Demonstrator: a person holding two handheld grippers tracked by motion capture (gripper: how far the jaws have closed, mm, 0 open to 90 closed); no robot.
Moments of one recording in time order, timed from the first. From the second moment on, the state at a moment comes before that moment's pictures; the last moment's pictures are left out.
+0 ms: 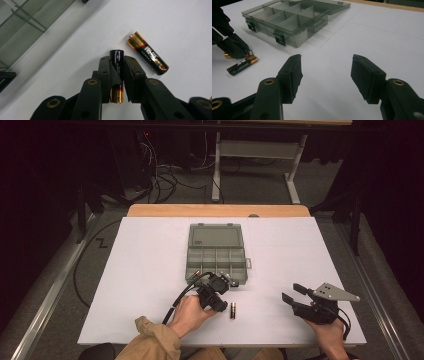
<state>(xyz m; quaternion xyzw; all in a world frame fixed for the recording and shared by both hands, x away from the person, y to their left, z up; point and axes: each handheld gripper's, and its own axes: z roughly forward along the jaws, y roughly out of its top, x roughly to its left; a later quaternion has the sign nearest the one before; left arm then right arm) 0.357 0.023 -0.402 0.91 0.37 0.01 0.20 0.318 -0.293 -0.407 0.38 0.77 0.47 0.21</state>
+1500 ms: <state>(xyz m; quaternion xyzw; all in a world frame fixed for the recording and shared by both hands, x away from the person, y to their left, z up) 0.363 0.044 -0.380 0.90 0.37 0.02 0.24 0.316 -0.293 -0.407 0.37 0.76 0.48 0.22</state>
